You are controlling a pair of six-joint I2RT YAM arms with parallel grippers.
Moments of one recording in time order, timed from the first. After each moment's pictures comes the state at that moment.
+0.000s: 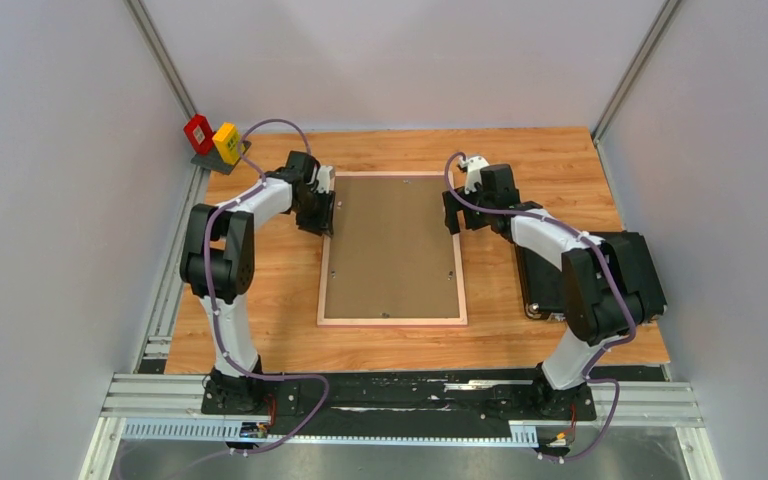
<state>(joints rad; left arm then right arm) -0.23 1.96 1.38 -0.57 0.22 -0.07 0.29 1.70 1.06 -0.09 -0.14 -0.05</state>
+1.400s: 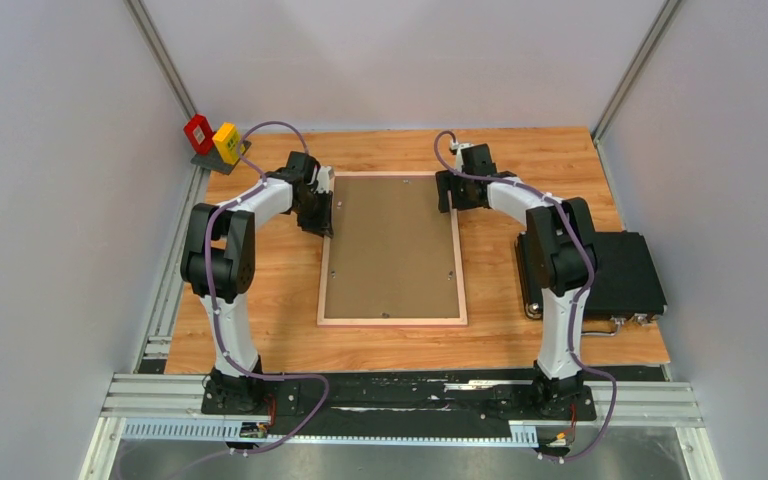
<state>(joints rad) -0.23 1.98 1.38 -0.57 0.24 -0.12 0.28 2.09 1.48 -0.25 -0.07 0.08</state>
